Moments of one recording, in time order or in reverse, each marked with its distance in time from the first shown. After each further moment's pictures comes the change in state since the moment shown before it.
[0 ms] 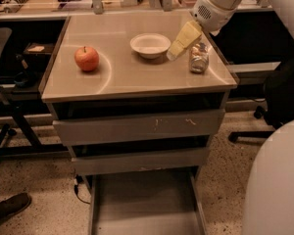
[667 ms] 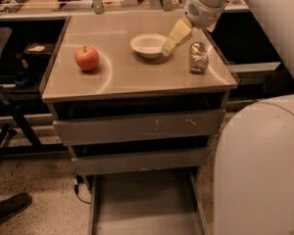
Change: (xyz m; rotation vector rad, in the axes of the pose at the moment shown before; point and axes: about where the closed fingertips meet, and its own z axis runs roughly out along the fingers) arm -0.025 -0.024 0.019 0.066 0.022 0.047
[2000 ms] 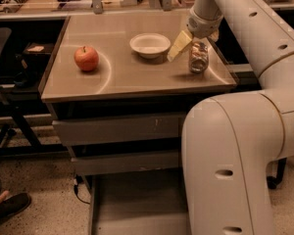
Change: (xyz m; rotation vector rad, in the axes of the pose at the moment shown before) arm 0.003 -0.056 0.067 0.052 0.088 0.111
